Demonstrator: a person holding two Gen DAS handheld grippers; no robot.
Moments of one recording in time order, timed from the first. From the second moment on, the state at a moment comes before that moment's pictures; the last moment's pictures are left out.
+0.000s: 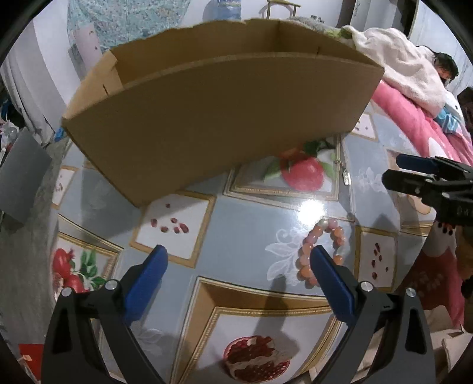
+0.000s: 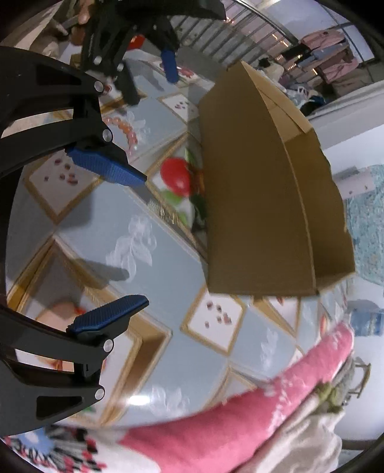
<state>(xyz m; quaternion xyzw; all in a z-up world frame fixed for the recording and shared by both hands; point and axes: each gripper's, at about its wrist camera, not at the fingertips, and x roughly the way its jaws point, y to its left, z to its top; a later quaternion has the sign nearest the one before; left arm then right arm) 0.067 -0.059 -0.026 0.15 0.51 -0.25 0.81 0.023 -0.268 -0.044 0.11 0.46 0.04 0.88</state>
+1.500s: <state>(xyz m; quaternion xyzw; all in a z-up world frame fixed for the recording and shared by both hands) 0.100 -0.048 -0.052 0.15 0.53 -0.21 0.81 0.055 -0.245 -0.058 0.06 0.47 0.04 0.88</state>
